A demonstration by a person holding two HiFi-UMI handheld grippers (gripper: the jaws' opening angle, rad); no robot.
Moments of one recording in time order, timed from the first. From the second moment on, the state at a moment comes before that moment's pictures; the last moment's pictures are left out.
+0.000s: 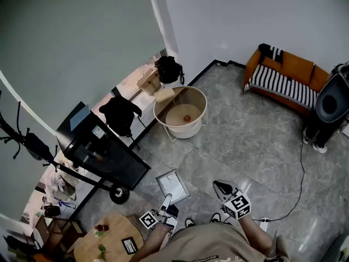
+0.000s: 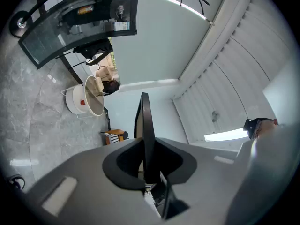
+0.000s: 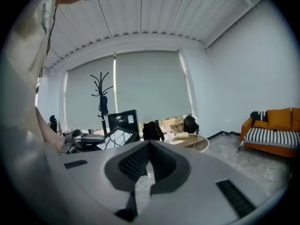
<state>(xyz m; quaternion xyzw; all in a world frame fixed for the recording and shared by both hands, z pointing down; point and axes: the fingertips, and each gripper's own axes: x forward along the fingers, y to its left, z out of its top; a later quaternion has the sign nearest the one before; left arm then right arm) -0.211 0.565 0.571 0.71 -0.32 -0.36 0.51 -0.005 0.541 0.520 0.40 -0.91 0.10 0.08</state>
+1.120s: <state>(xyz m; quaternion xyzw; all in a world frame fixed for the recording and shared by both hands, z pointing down) -0.176 0.483 0.584 0.71 -0.33 -0.36 0.51 0.038 0.476 0.556 0.40 -0.91 0.11 0.09</state>
